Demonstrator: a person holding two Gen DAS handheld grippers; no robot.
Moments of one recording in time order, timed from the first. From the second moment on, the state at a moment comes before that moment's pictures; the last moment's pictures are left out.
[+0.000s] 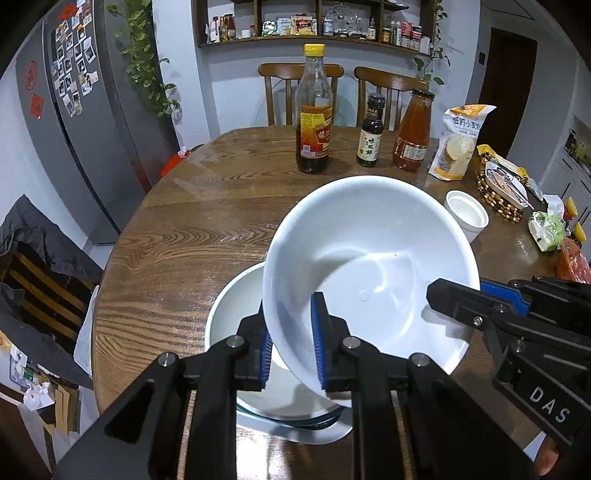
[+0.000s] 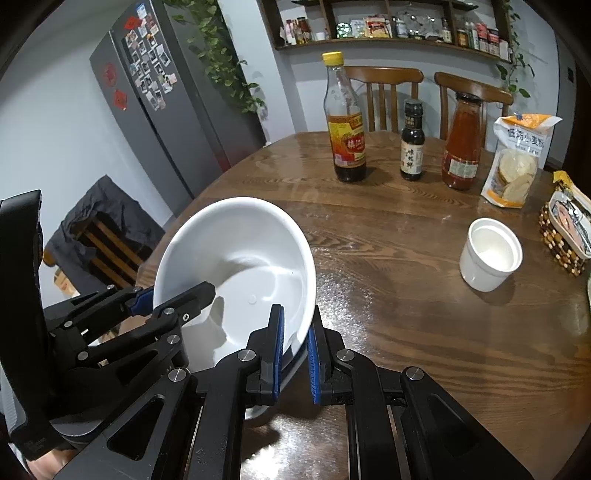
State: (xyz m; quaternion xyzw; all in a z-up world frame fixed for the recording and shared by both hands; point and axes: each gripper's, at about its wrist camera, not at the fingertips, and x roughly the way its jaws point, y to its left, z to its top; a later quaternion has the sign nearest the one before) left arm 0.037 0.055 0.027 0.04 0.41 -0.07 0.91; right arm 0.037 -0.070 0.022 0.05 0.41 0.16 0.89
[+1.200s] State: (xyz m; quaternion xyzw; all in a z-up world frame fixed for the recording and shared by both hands) left arm 0.044 0.095 -0.017 0.06 0.45 0.00 0.89; right arm 0.054 -0.011 -0.026 0.01 0.49 0.18 0.85
